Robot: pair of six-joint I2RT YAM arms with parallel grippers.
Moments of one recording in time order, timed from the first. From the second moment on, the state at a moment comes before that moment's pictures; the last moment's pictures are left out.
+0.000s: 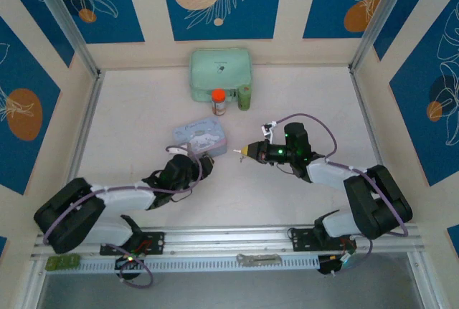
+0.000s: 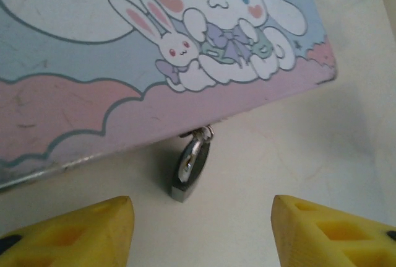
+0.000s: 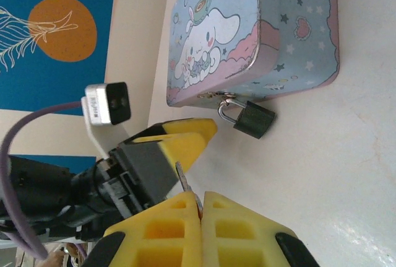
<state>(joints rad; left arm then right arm) -0.80 1.32 0.34 0.40 -0.19 -0.92 0.40 1.38 0.49 0.40 -0.81 0.89</state>
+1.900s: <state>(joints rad) -0.83 1.74 0.28 1.25 -0.16 -1.49 0.56 1.68 0.40 0.92 -0.66 1.22</state>
